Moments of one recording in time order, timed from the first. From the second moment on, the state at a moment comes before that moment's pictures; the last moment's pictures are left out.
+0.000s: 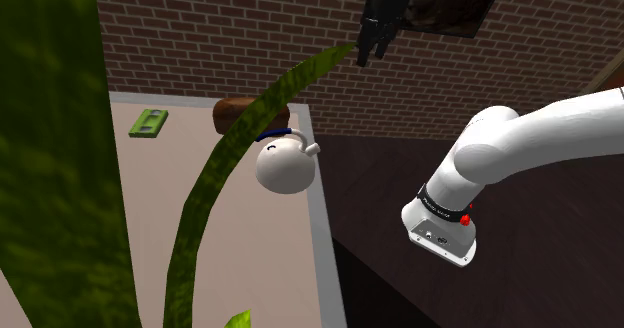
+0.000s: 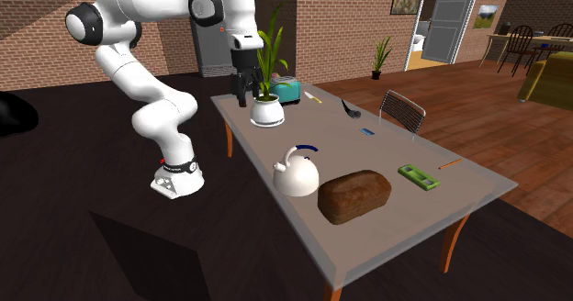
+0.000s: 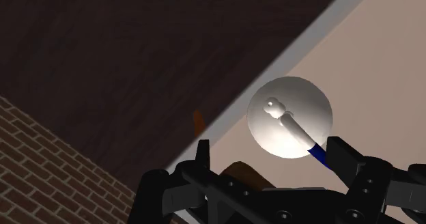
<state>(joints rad) 0.01 -0.79 0.07 -2.43 0.05 1.69 0.04</state>
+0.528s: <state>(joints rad) 0.08 -0.58 0.10 -2.45 0.03 1.83 -0.10</state>
